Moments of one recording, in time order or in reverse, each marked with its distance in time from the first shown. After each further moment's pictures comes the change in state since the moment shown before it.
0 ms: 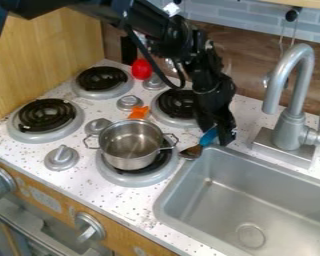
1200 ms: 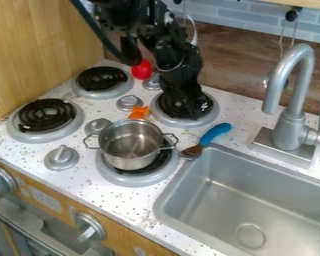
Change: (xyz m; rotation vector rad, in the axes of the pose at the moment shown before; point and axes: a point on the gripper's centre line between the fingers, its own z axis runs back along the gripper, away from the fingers) arm -0.024 0.032 0.070 0.167 -0.154 0.047
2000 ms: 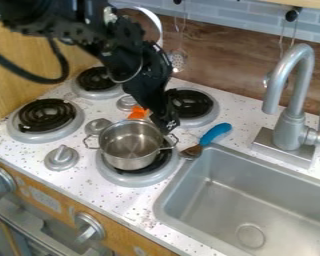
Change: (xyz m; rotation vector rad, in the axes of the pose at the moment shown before) arm -0.068 -0.013 0.087 0.101 -0.088 -0.065
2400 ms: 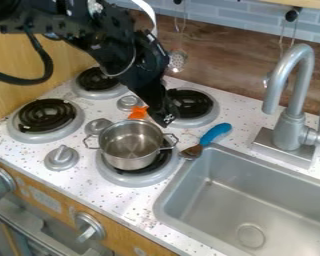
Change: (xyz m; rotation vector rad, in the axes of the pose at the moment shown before) arm -0.001 0.000 0.023 0.036 -0.067 -0.026
